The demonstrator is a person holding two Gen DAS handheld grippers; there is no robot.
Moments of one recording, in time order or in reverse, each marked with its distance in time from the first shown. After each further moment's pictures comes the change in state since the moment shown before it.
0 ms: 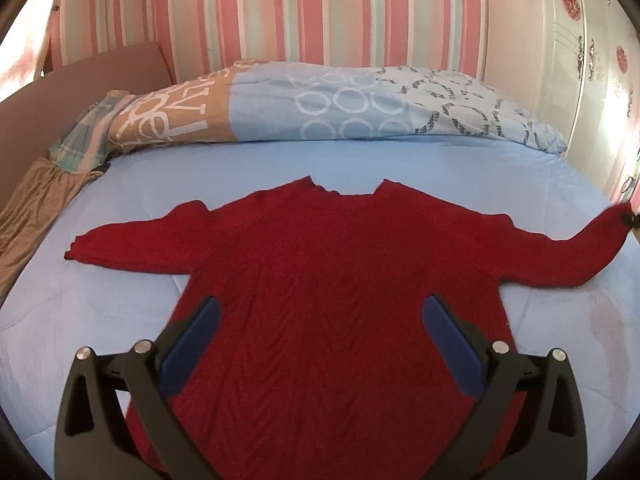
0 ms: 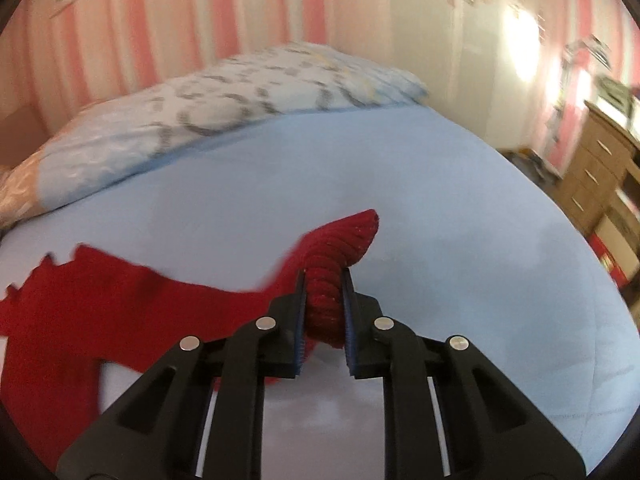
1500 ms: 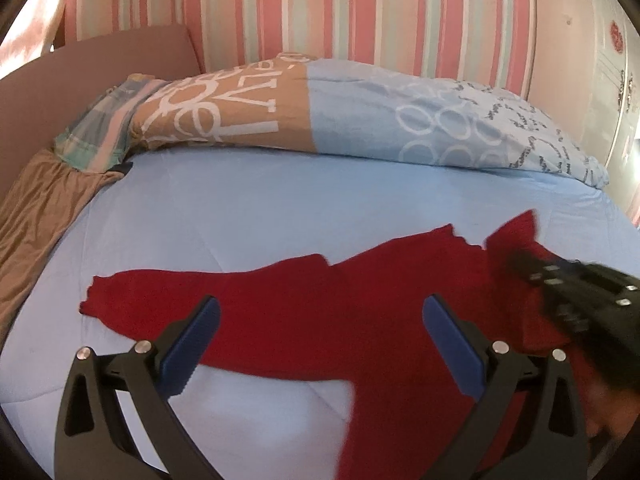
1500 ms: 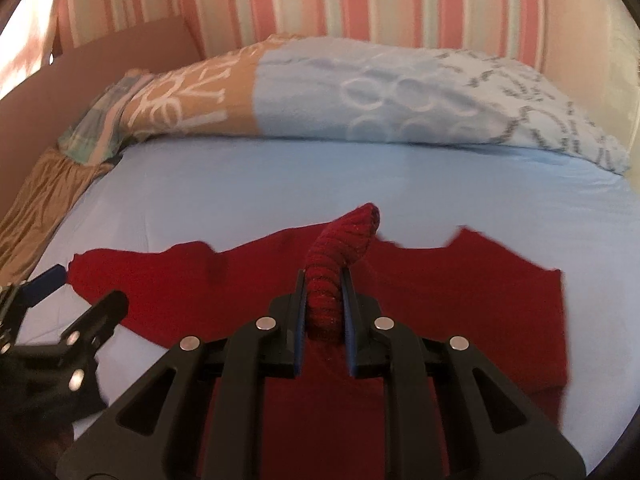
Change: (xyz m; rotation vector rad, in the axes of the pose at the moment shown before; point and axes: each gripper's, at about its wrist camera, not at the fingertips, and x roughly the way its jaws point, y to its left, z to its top) left arm 0.097 0.208 0.067 -0.052 0.005 0.029; right arm 0.027 0.534 -0.046 -0.271 0.082 0.353
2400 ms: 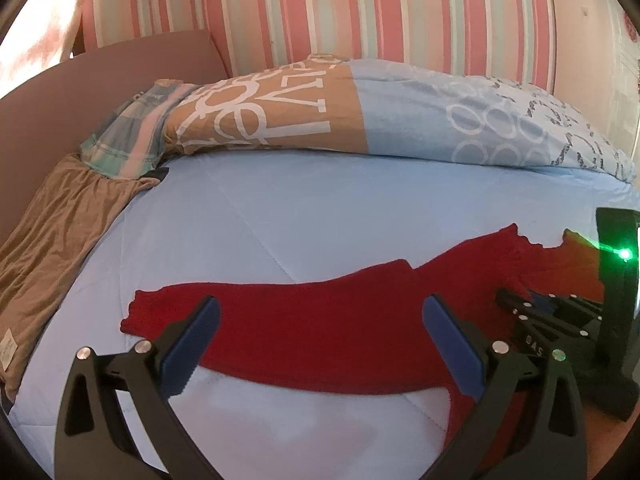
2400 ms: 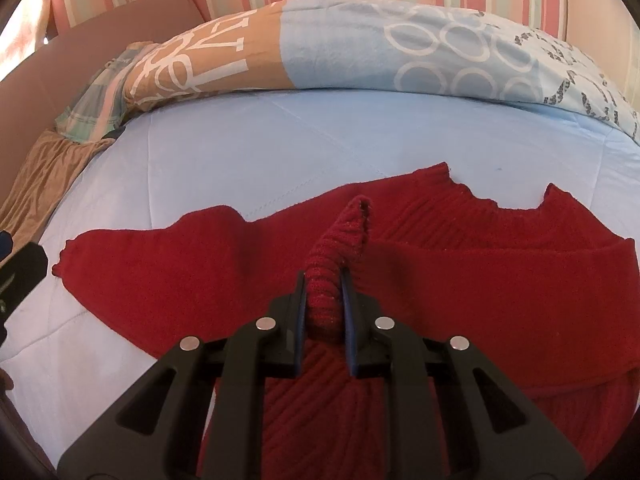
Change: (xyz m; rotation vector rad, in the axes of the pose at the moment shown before) left arm 0.015 0.063 0.000 0.020 -0.013 0.101; right arm 0.069 0.041 -0.021 0.032 0.077 0.045
